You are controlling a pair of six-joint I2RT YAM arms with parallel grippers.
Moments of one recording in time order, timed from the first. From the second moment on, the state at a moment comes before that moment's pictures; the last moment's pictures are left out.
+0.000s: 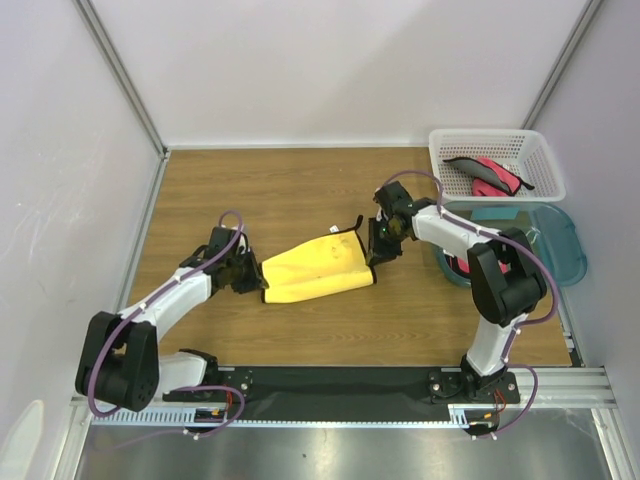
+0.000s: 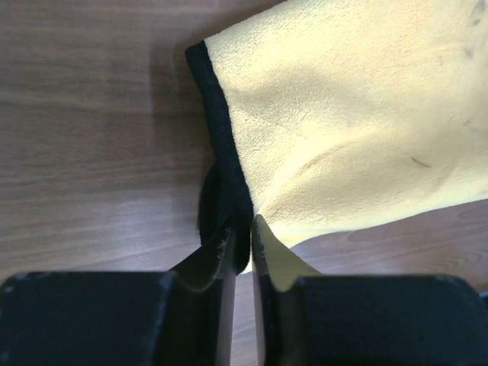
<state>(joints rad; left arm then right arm) -0.26 1.24 0.61 -0.38 0.20 -0.55 0.48 1.80 1.23 -0.61 -0.23 0.48</state>
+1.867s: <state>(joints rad) -0.26 1.45 0.60 0.05 0.05 -0.83 0.47 2.17 1.57 -0.26 0.01 0.53</state>
